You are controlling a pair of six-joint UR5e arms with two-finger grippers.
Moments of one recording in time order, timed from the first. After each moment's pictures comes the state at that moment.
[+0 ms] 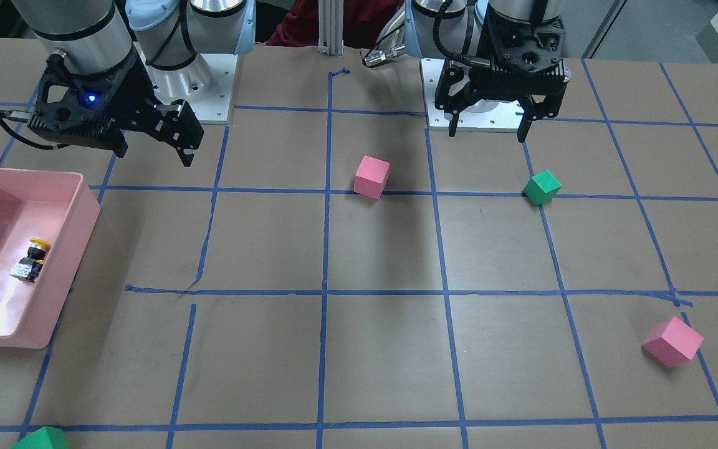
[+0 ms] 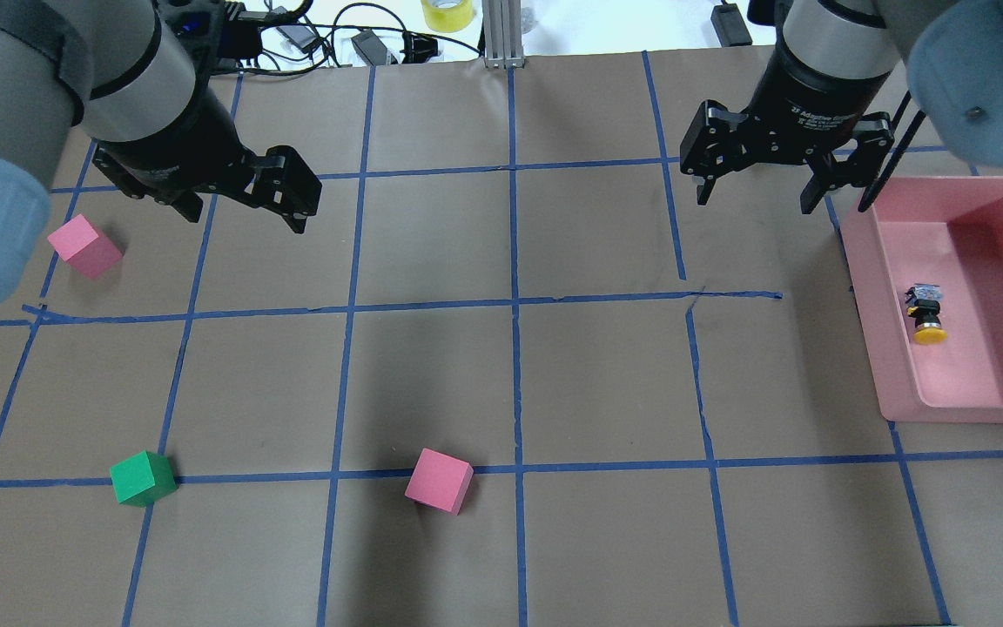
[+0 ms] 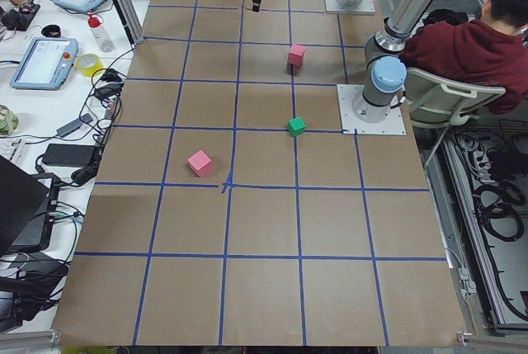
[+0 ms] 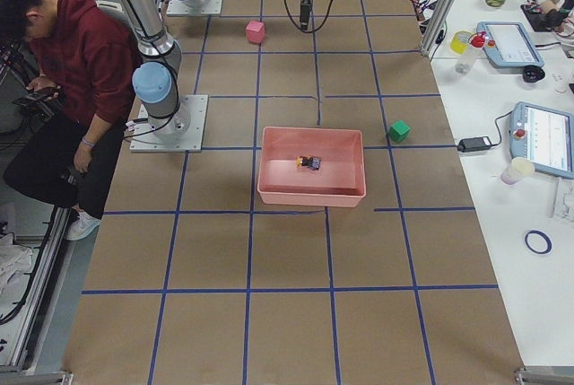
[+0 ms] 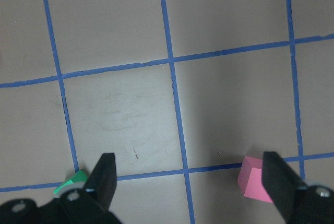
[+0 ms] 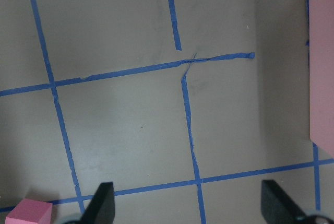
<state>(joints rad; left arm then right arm) -1.66 -1.46 -1.63 -1.48 1.64 0.04 1.59 -1.57 1.57 -1.56 -1.56 0.17</state>
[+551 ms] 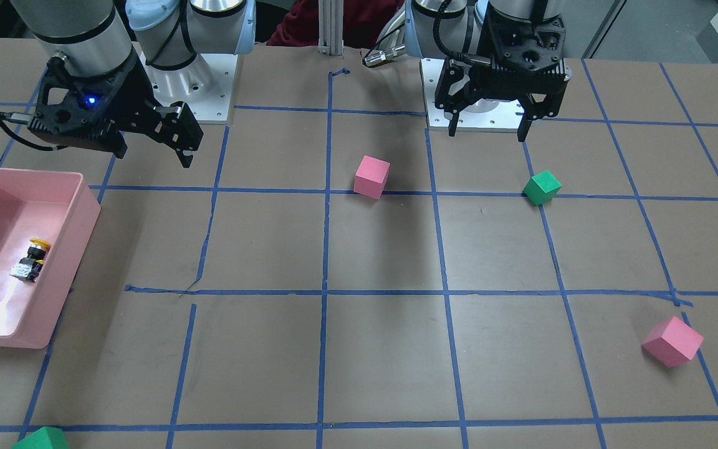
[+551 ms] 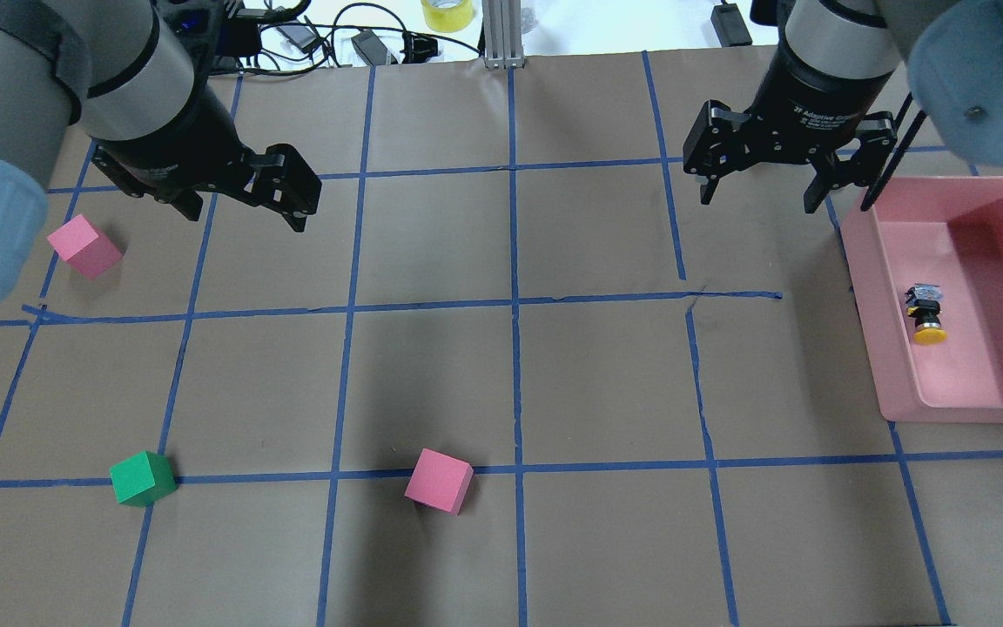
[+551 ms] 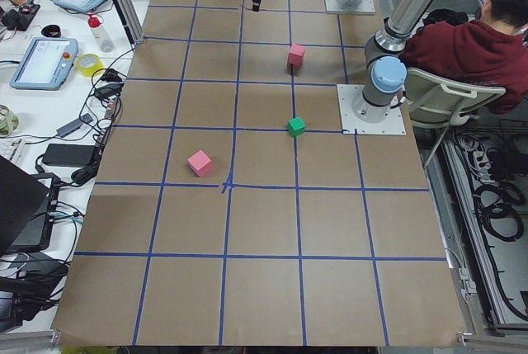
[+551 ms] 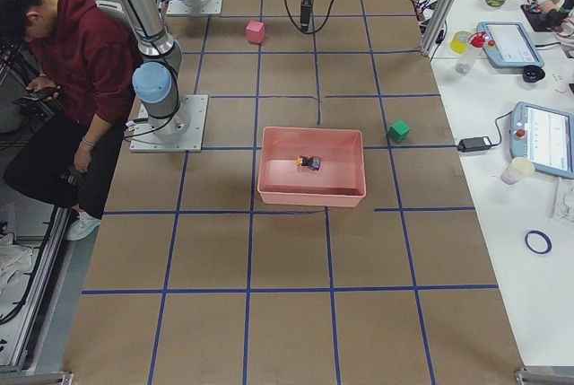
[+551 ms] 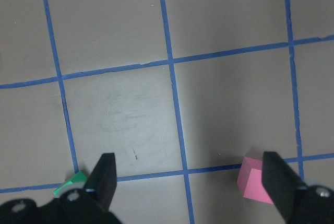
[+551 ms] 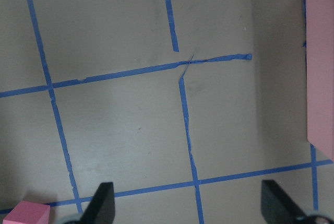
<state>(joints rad) -1.66 -1.46 -1.63 -1.48 1.63 0.04 1.59 -1.57 1.56 -1.56 -1.57 0.17</state>
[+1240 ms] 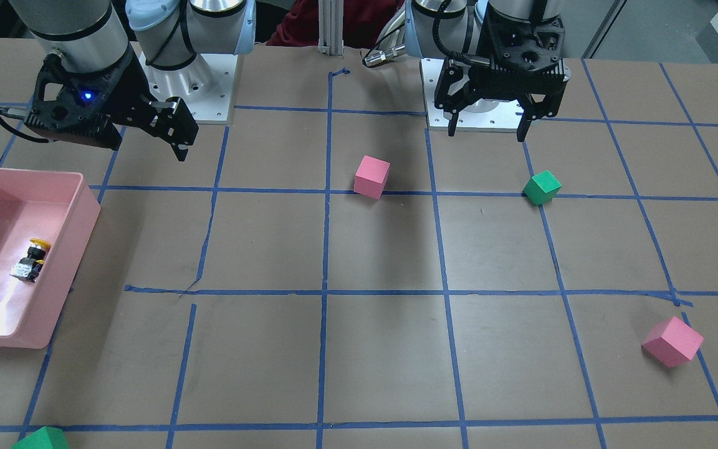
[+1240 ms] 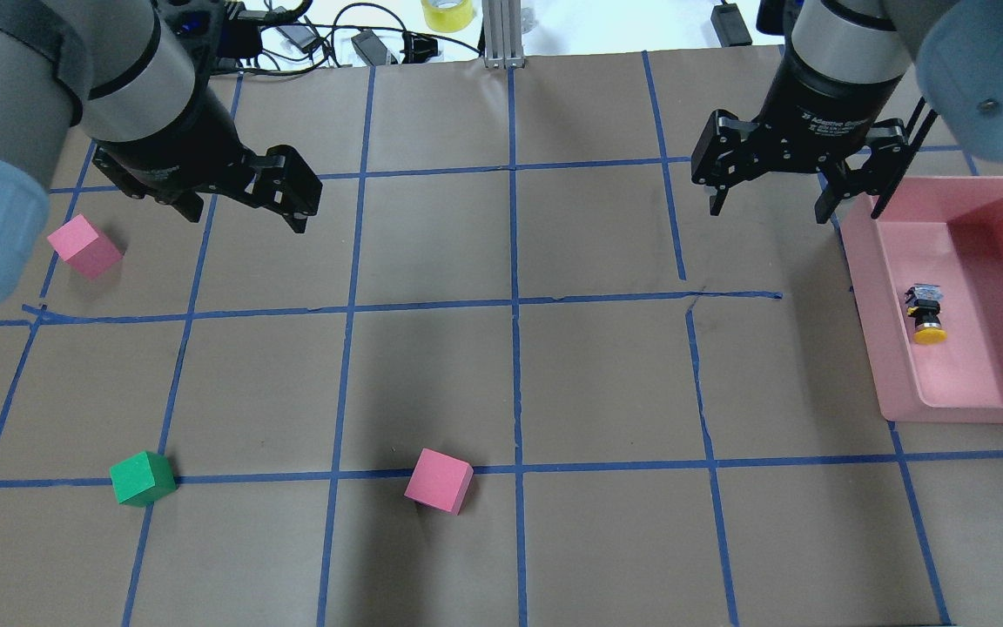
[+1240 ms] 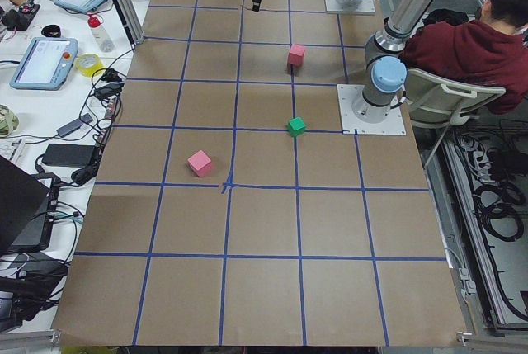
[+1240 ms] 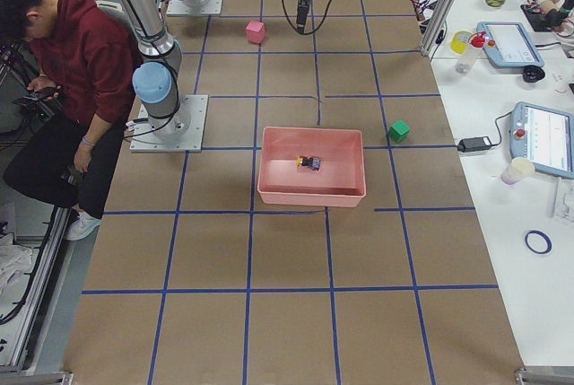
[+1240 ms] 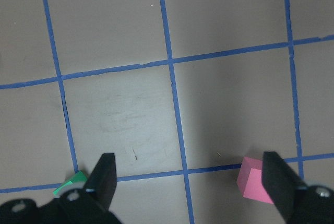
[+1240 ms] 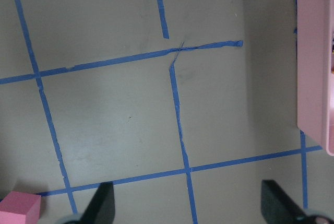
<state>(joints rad) -1.66 -1.46 -1.63 -1.49 1.63 0.04 1.59 -1.57 1.56 -1.51 -1.58 0.18</state>
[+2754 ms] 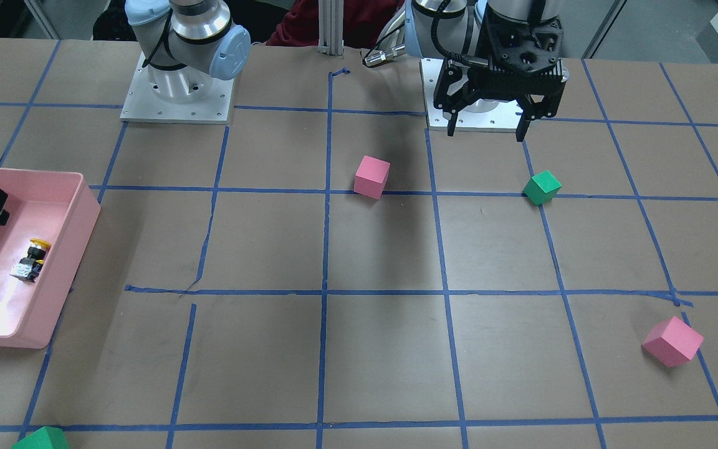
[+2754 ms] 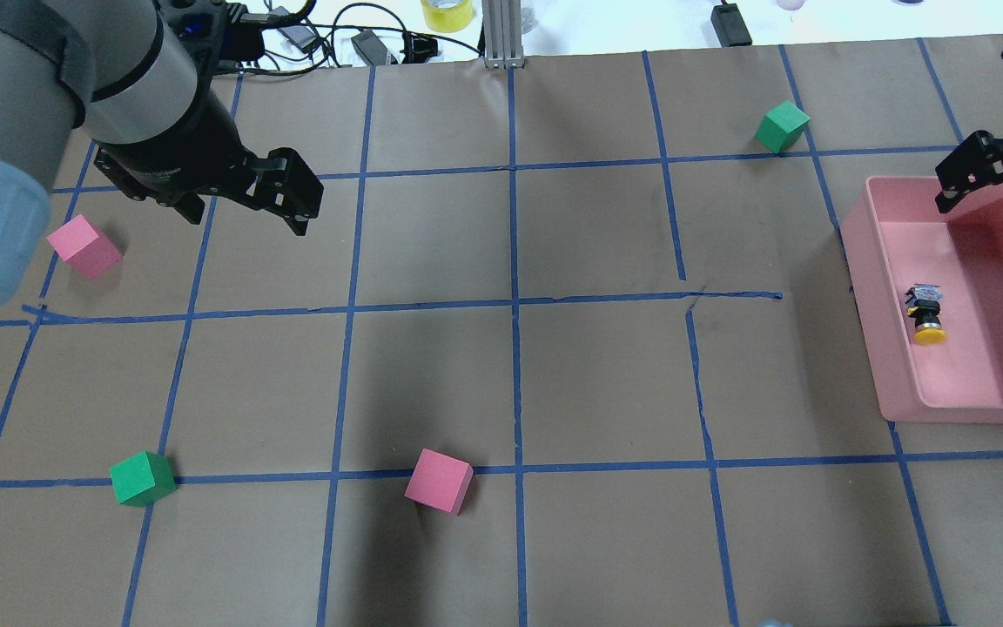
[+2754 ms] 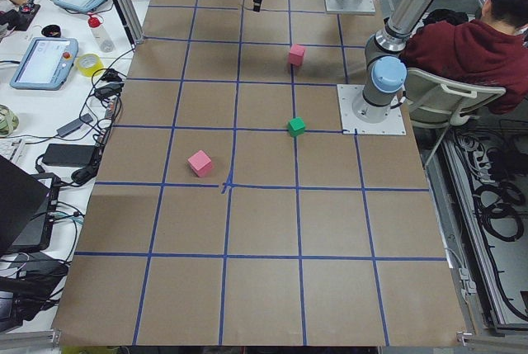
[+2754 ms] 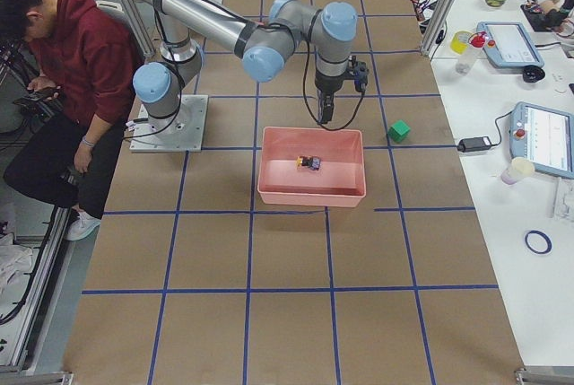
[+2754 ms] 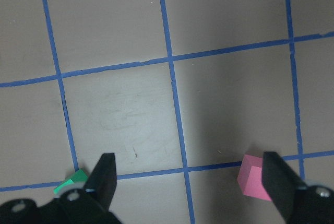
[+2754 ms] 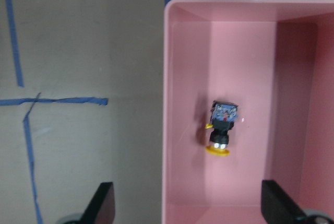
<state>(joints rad) -1.66 -1.46 -1.63 -1.49 1.63 0.04 1.06 -1.43 1.70 -1.86 -1.58 -0.48</state>
